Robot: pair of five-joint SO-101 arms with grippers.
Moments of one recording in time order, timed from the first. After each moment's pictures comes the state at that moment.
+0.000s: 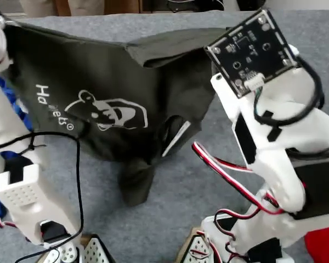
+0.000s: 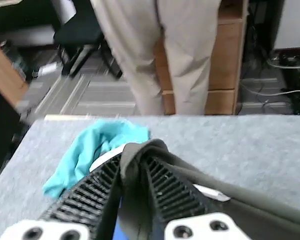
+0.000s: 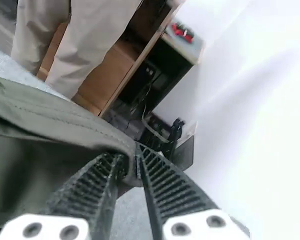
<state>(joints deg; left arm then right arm) -22.8 19.6 -90.8 100.3 -21.8 -12.6 -21.9 -48.7 89.1 23.6</state>
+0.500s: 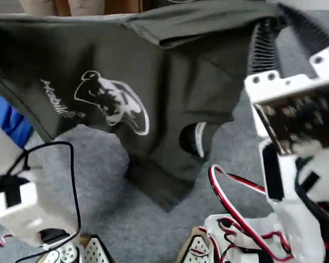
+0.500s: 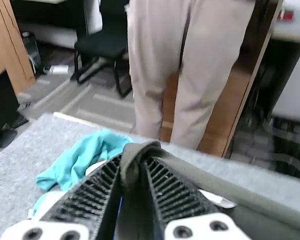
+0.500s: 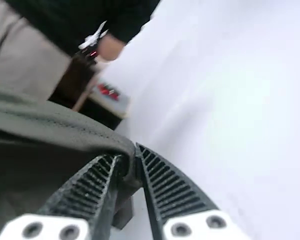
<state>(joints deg) -25.8 6.5 -89.1 100.3 -5.8 -4.6 -18.9 -68.0 84.8 23.8</state>
